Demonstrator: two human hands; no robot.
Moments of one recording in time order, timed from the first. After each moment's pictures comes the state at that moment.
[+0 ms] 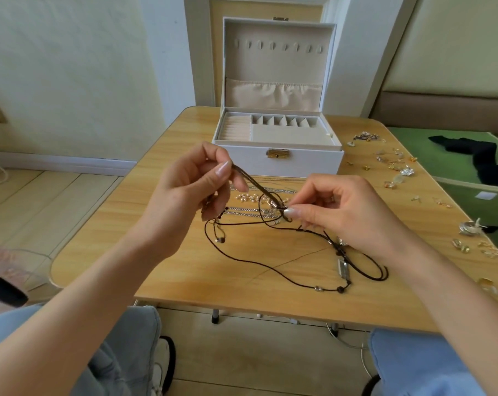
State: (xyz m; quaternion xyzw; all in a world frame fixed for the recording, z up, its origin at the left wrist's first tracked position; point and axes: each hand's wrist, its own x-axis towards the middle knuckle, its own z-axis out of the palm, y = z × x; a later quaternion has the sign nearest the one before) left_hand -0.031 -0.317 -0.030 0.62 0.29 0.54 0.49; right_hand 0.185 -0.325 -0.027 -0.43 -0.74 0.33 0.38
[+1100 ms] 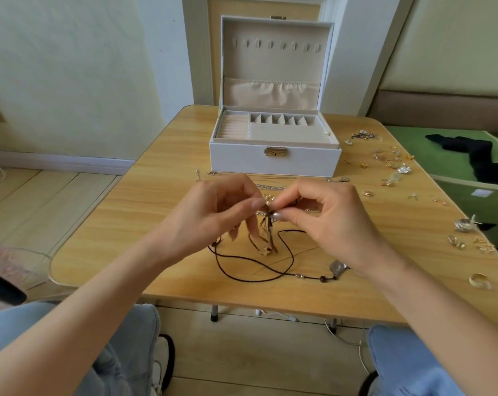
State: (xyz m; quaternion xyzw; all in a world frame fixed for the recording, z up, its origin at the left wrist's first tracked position) left_hand -0.023 -0.323 -0.039 0.76 0.35 0.37 0.40; right_hand 0.171 -0.324 -0.046 -0.38 -0.78 0.22 0.45
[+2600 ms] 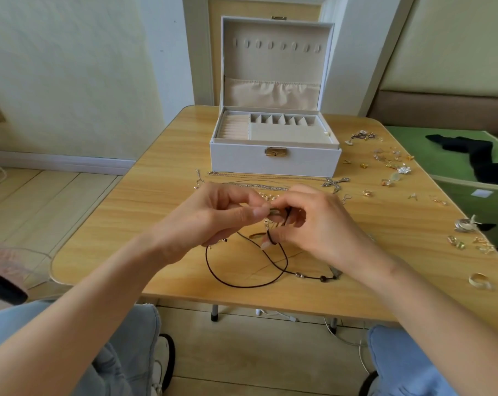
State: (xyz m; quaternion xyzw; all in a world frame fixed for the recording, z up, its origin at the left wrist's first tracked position) left_hand -0.027 -0.322 -0.036 0.73 0.32 0.33 0.51; right_hand 0.165 -0.322 -0.052 -0.47 -0.79 0.21 0.34
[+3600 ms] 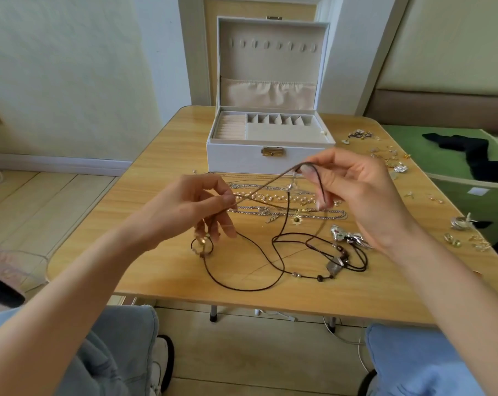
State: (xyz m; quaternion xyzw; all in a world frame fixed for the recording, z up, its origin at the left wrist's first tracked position) left_hand -0.042 -0.312 -0.031 0.71 0.45 0.30 0.44; right_hand 0.192 -0.322 -0.020 -0.39 -0.65 0.41 0.51
